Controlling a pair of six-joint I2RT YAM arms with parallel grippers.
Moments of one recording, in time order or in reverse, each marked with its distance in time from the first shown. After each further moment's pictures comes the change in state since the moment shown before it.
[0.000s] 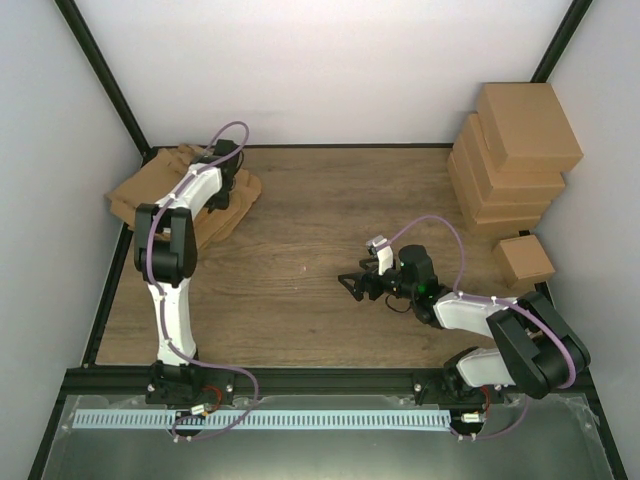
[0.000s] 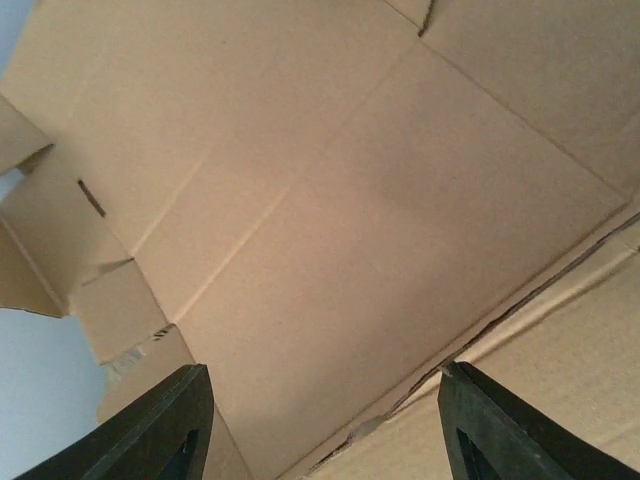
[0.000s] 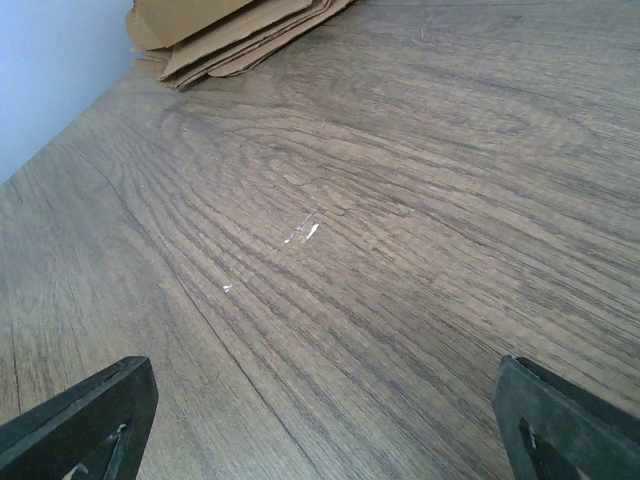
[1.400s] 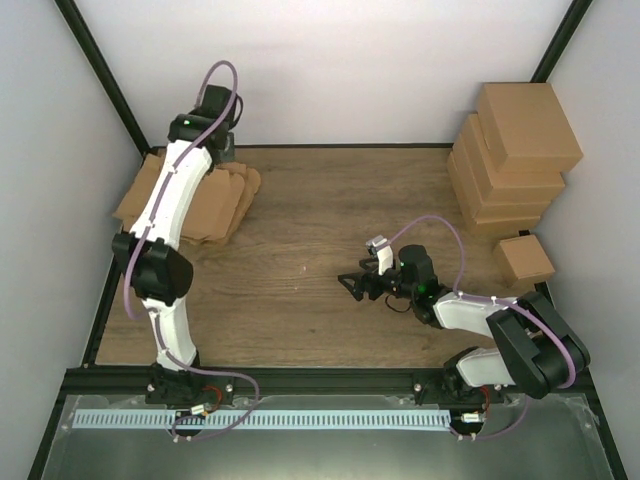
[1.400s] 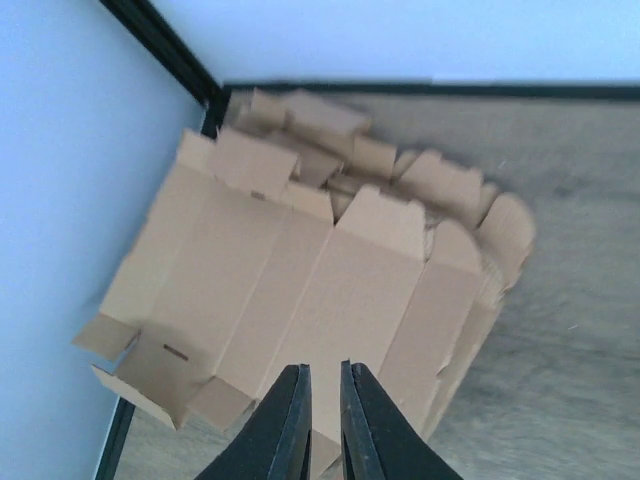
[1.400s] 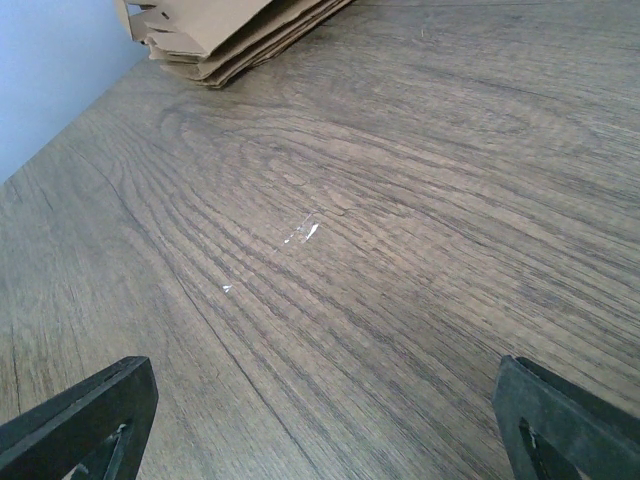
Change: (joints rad) left arm -0.090 -0.153 0.383 -0.249 0.126 0.005; right arm 0.000 0.000 0.000 0.000 0.001 0.000
